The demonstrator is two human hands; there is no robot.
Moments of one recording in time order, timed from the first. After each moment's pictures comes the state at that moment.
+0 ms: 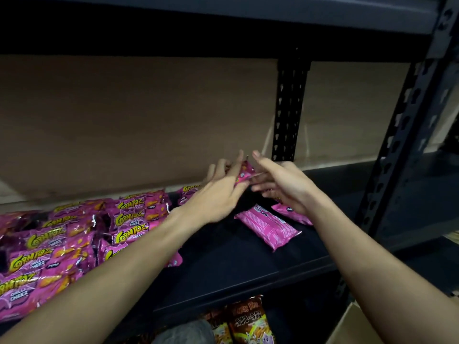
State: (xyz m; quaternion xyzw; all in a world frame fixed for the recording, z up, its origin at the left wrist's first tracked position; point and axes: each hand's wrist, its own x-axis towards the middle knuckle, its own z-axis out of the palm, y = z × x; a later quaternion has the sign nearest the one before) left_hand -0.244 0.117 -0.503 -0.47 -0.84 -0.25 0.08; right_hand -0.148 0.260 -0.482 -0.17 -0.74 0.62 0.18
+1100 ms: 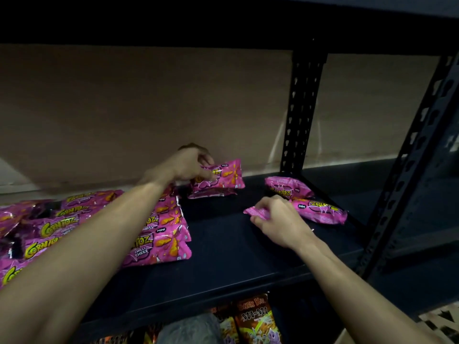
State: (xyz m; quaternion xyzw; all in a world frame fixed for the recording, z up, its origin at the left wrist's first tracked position) left_hand -0.350 0.085 -0.478 -0.42 -0.87 -0.27 -0.03; right_hand -0.145 0.236 -0.559 -0.20 -0.94 0.22 0.13
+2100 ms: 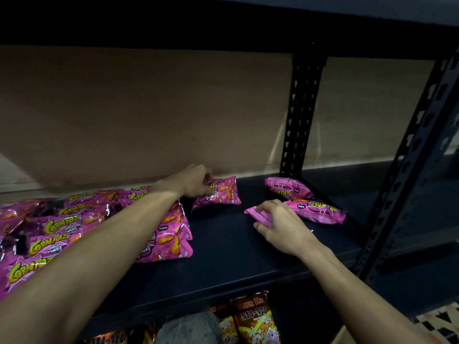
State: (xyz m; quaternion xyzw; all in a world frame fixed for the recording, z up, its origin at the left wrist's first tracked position) left_hand -0.355 0.092 -0.515 -0.42 -0.90 -0.11 0.01; right_hand -0.133 0.236 -0.566 -0.16 -0.96 0.20 0.14
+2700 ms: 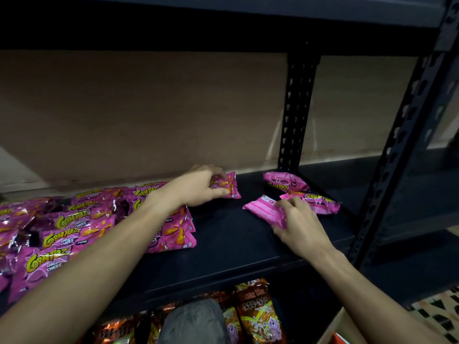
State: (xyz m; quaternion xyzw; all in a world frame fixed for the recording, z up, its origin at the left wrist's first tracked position) left_hand -0.277 0.058 -0.494 -0.47 -0.87 -0.16 0.02; right_hand -0.098 0.237 -0.574 -0.23 -0.95 0.12 0.17
